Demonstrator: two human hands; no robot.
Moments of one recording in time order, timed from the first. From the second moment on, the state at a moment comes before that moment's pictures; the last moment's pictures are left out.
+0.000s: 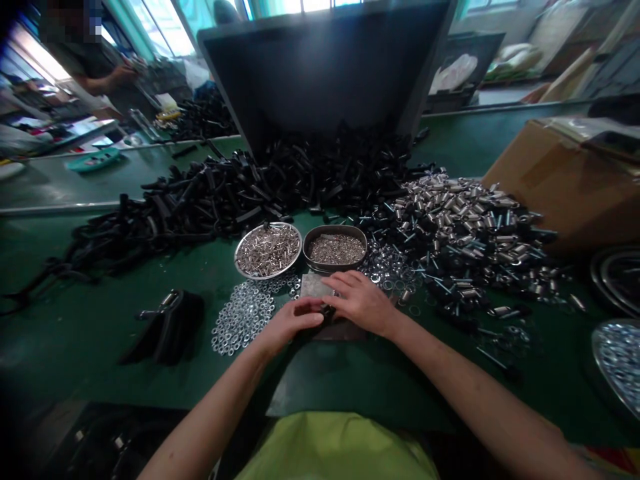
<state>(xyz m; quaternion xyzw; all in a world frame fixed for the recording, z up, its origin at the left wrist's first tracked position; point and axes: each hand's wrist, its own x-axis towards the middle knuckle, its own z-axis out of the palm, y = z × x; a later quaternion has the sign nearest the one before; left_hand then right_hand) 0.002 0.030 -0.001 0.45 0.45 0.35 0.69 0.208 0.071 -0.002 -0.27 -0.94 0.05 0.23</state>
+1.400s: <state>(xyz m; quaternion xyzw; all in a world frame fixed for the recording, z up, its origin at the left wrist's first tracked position) 0.027 0.011 -0.018 0.77 0.58 0.20 0.19 0.231 -0.022 0.042 -0.51 -0.80 0.17 0.26</state>
